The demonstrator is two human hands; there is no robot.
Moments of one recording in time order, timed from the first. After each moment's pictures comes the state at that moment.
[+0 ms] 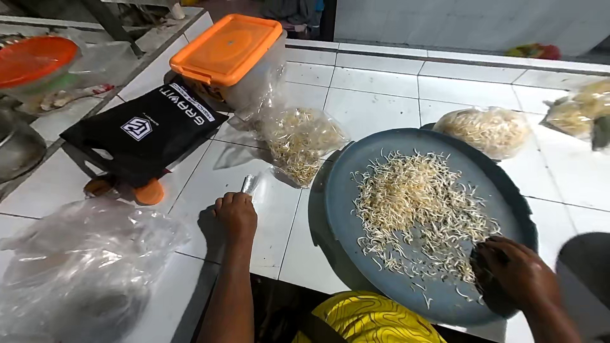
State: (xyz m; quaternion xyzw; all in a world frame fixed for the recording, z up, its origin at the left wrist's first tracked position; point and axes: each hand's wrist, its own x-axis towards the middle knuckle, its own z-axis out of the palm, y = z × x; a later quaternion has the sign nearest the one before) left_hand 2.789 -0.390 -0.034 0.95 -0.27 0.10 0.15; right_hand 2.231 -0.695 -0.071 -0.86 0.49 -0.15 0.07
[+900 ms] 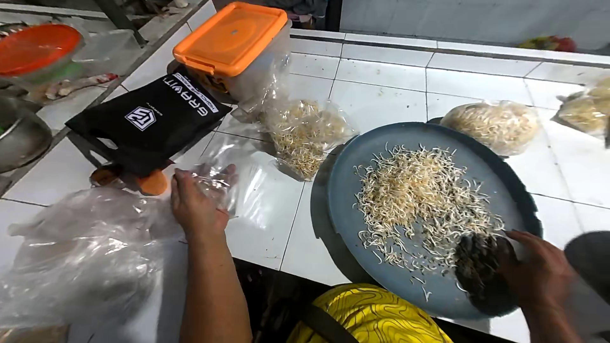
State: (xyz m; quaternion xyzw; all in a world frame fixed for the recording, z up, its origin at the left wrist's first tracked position) left_hand 2.793 -0.373 0.052 0.54 -0.11 -0.07 0.83; right_hand 2.247 -0.682 -0.049 -0.85 0.47 -0.25 0.03
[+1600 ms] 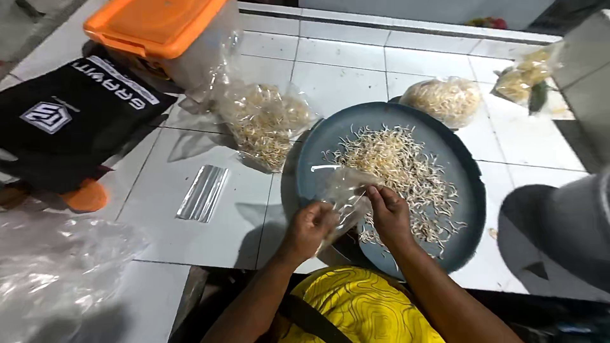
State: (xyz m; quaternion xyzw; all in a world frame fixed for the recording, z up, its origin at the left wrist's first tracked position) left_hand 2.616 -0.455 -0.015 0.55 -0.42 -0.40 0.60; right_hand 2.447 -0.593 -0.025 -0.70 0.34 -0.40 0.48
